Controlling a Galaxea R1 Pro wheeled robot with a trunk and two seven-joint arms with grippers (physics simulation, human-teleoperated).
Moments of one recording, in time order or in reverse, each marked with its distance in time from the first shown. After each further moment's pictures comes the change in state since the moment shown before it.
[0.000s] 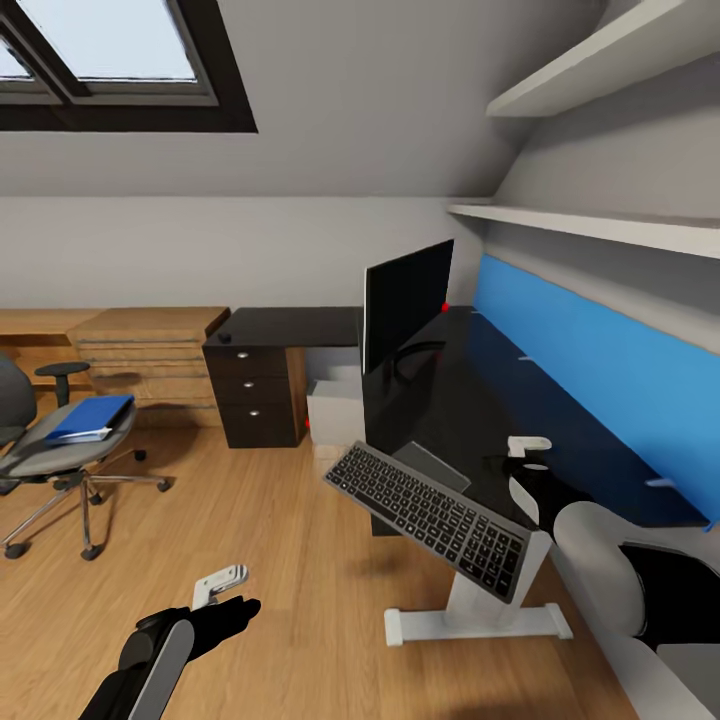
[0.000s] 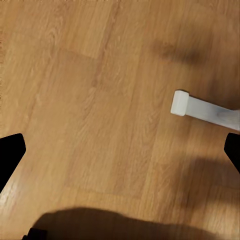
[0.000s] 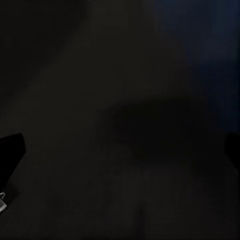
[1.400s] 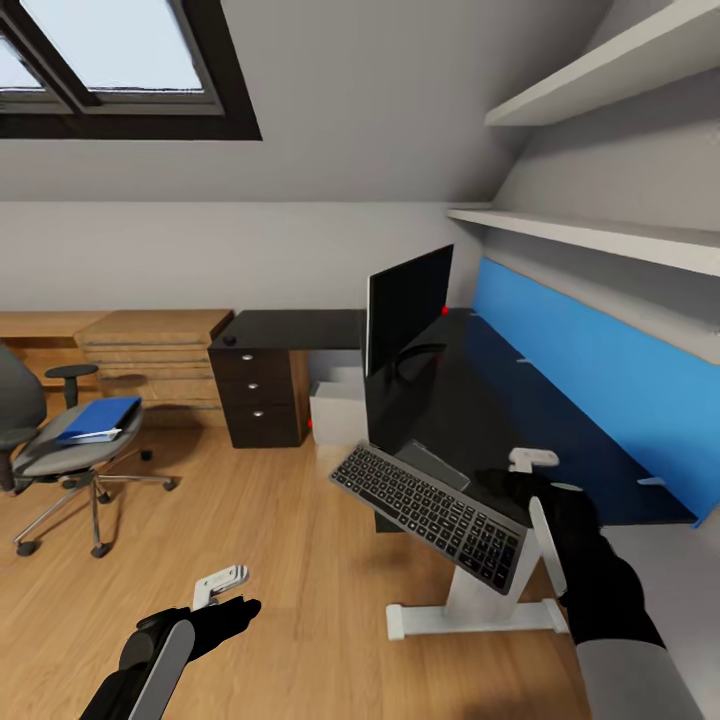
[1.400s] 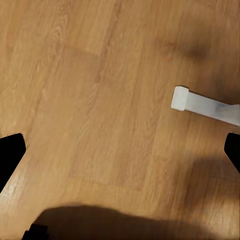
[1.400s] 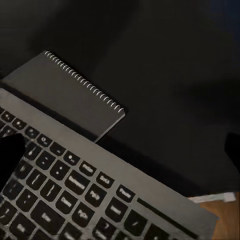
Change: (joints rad) left arm 0.000 0.000 -0.001 0.002 0.001 0.000 0.000; right arm 0.529 0.089 -0.015 -1.198 -0.122 0.696 0.175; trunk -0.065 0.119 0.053
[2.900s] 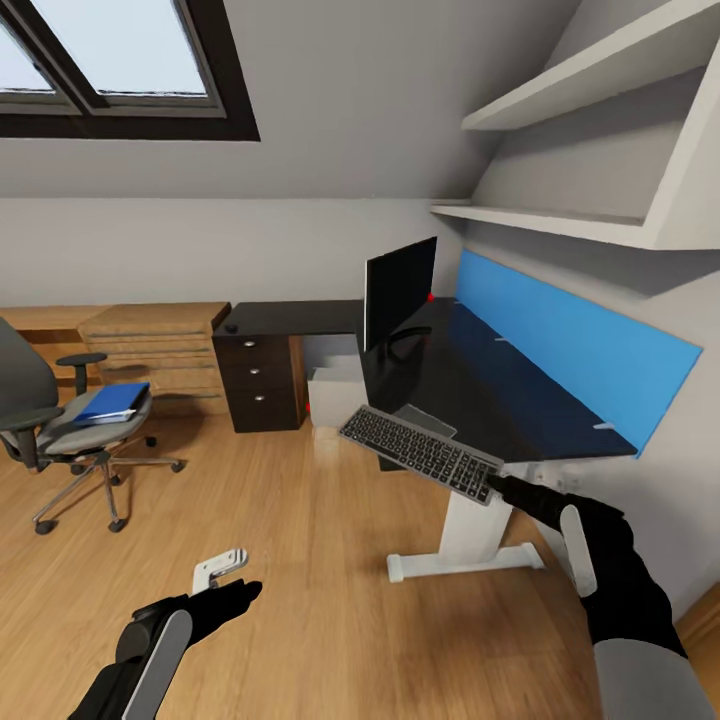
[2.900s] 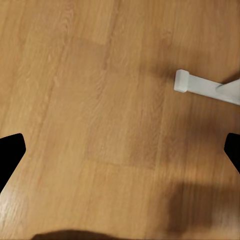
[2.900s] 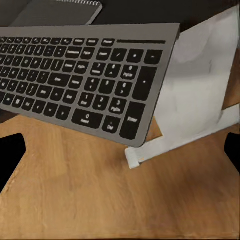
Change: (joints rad) left arm 0.000 -0.001 0.000 -0.084 0.001 0.000 0.000; right arm 0.000 -0.008 -0.193 0.082 -0.181 0.005 0.048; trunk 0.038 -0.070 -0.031
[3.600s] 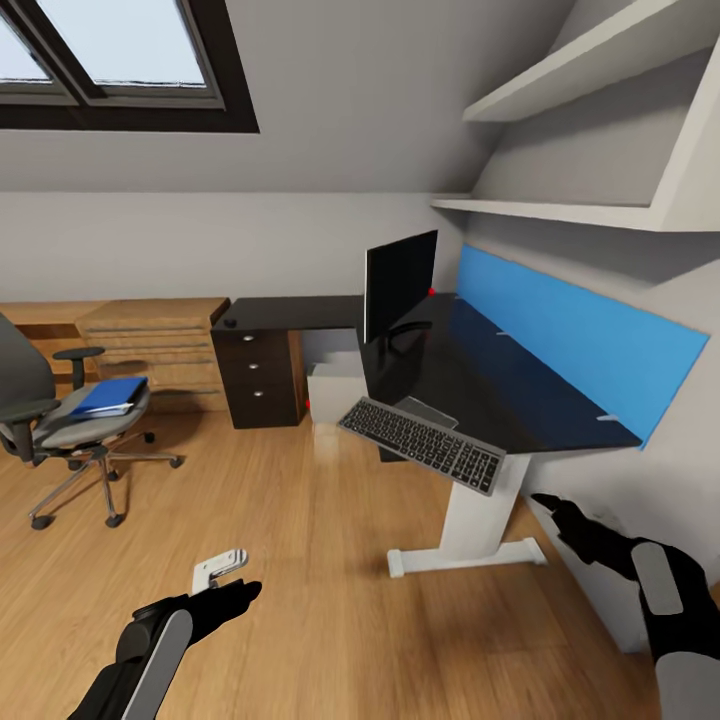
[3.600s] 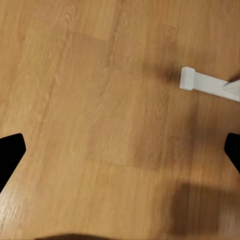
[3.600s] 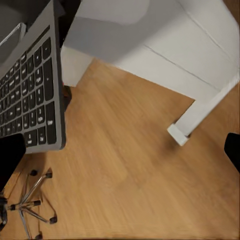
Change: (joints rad) left arm 0.000 0.000 -0.001 -0.001 -0.001 0.000 0.006; right arm -0.002 -0.149 -0.230 0.291 -0.468 0.004 0.011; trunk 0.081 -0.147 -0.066
